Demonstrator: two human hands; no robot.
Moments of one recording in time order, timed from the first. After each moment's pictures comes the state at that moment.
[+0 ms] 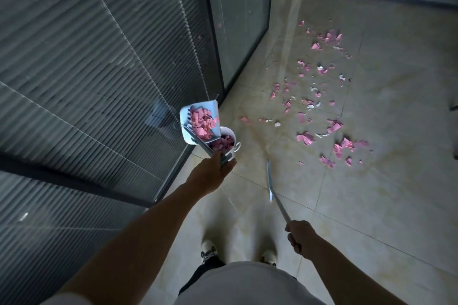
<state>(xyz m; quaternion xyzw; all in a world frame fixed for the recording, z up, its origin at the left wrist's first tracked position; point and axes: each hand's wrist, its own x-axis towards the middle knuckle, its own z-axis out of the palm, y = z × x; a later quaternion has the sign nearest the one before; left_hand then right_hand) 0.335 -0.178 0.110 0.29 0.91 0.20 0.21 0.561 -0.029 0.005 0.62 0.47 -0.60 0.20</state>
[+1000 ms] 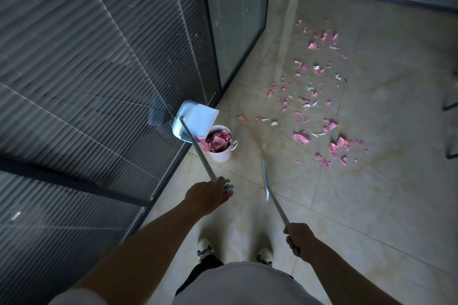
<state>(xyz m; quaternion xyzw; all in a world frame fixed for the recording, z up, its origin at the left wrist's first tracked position) 0.361 -0.204 0.062 0.42 0.88 -0.07 0.21 0.573 -0.032 0.000 0.62 0.48 -0.59 0.20</state>
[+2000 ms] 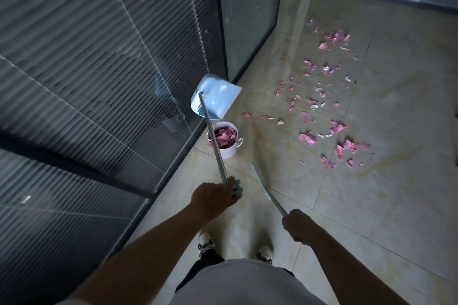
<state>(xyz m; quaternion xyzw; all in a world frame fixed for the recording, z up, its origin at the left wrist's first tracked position) 0.390 -0.218 0.079 0.46 0.87 -0.10 0.12 0.543 -0.031 0.037 0.50 0.67 -0.45 0.30</state>
